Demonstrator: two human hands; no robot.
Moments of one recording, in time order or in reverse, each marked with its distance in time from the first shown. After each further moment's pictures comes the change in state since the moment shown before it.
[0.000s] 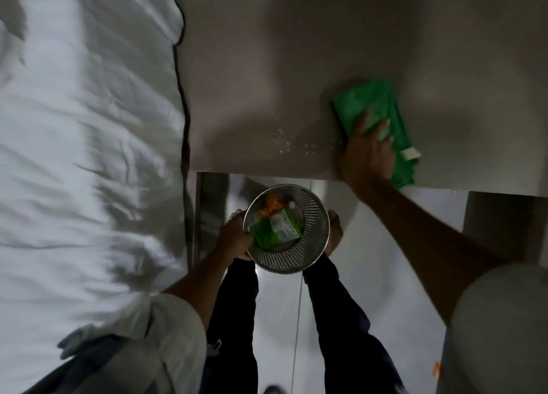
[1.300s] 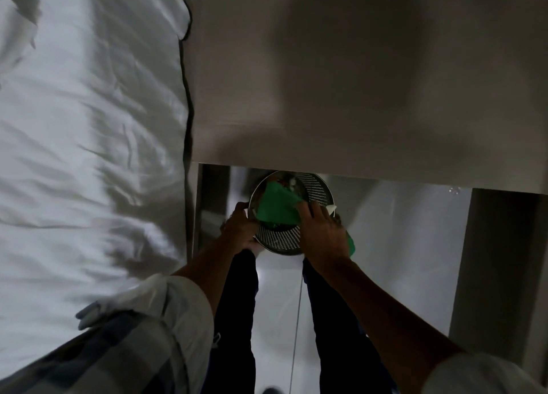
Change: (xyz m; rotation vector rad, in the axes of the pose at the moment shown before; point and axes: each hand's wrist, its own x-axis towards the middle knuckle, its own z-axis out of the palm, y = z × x) left_hand 0.005 0.011 0.009 -0.183 0.077 -0.069; right_hand -0.138 -0.009 0.074 0.057 -0.160 -0.404
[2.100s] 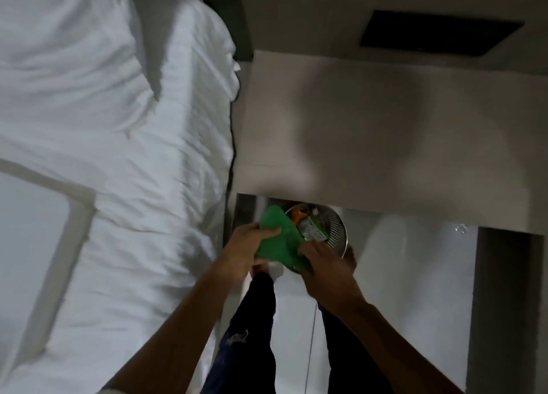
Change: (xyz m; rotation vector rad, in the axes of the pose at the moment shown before) left_hand -0.145 0.056 -0.068 -0.536 -0.195 -0.012; right_hand -0.057 -0.034 -0.051 0.227 0.165 -0.263
